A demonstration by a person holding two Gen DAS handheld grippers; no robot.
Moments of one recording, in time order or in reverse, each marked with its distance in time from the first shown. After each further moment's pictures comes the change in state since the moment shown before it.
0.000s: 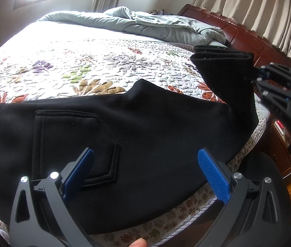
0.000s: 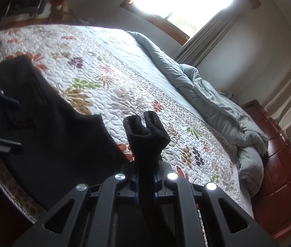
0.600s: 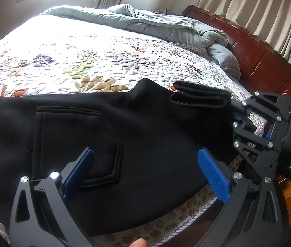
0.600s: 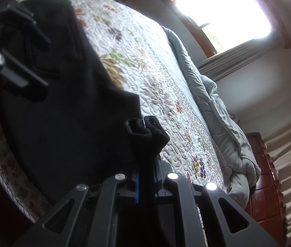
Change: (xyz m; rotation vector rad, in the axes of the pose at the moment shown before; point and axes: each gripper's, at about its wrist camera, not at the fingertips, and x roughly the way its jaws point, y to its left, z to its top) left arm 0.003 0.010 0.003 -0.043 0.012 -0.017; right arm 0.027 0.077 -0.023 -0.300 0.030 -0.003
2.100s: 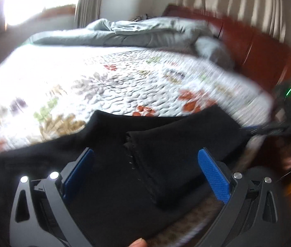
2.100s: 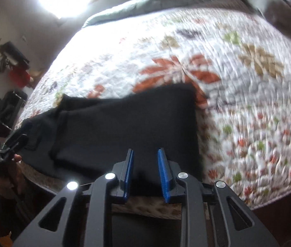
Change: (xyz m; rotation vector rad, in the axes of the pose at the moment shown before) left arm 0.045 -0.119 0.028 0.265 -0.044 0.164; right arm 0.058 -0.154 -0.256 1.151 0.241 0.650
